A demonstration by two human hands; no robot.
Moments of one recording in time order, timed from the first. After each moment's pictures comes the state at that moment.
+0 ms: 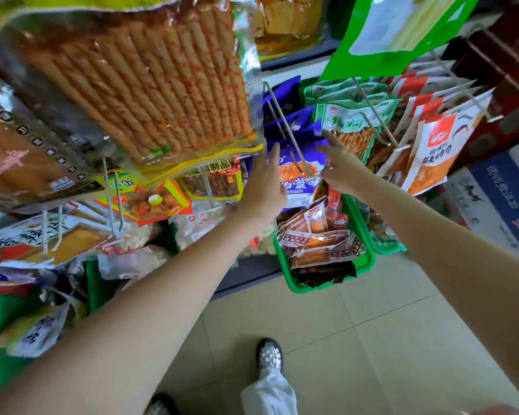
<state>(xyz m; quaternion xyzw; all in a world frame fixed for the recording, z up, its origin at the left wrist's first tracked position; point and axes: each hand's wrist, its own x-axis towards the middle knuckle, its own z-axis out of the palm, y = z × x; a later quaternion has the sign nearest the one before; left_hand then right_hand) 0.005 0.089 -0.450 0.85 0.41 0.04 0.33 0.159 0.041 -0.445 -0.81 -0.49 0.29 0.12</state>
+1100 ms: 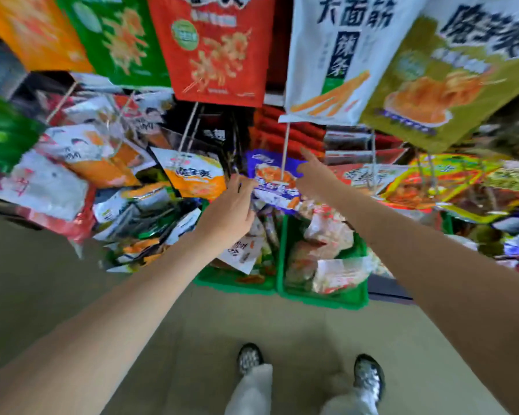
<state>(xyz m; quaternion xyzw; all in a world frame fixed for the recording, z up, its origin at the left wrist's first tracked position) -0.679 0.155 -0.412 0.80 0.56 0.05 0.20 -0.502 0.205 -0.406 -0.70 -0.63 0.33 0.02</state>
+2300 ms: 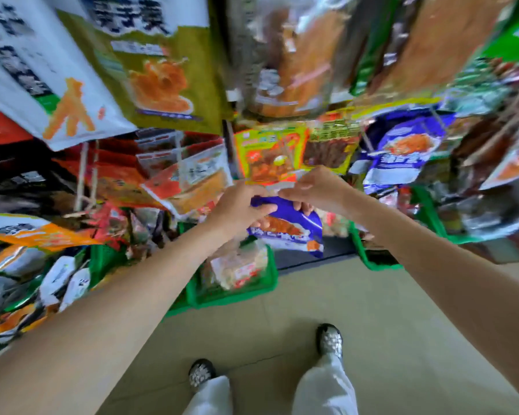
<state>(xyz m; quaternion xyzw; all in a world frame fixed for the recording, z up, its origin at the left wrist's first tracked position) -0.355 0.112 -0.425 0.75 0.42 0.08 0.50 -0.195 0.062 -0.399 -0.74 -0.48 0.43 0.19</state>
